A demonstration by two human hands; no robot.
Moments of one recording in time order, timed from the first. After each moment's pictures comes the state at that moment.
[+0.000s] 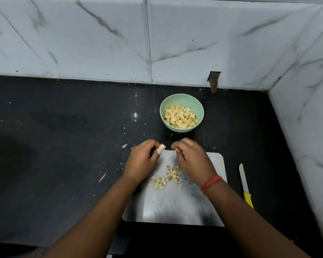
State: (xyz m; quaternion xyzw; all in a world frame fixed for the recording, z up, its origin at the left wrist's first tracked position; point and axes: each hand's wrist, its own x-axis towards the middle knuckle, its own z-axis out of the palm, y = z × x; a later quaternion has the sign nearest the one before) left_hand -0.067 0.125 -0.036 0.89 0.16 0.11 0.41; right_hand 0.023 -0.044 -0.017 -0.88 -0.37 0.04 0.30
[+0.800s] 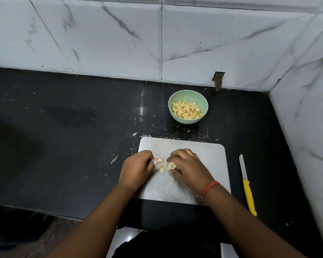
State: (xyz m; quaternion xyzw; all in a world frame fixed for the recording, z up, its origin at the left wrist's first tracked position) left_hand -0.149 0.119 -0.052 0.94 0.19 0.11 0.27; right_hand -0.037 -0.065 -0.041 -0.86 -0.47 0.10 0.19
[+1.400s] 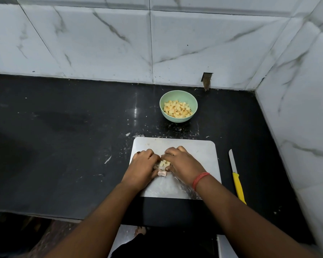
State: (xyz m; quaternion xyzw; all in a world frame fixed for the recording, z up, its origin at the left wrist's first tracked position) left_hand -0.139 0.100 -0.068 0.98 0.05 0.05 0.18; right_hand -0.037 -0.065 -0.036 -0.86 -0.48 0.11 0.14
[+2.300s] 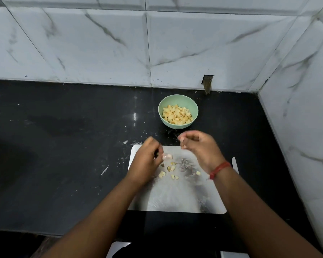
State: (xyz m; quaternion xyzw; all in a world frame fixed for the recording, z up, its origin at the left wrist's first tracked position) left_hand -0.093 0.099 -0.022 0.90 0.09 0.15 0.40; right_hand 0.017 -0.068 0.023 -0.69 -0.08 0.26 0.66
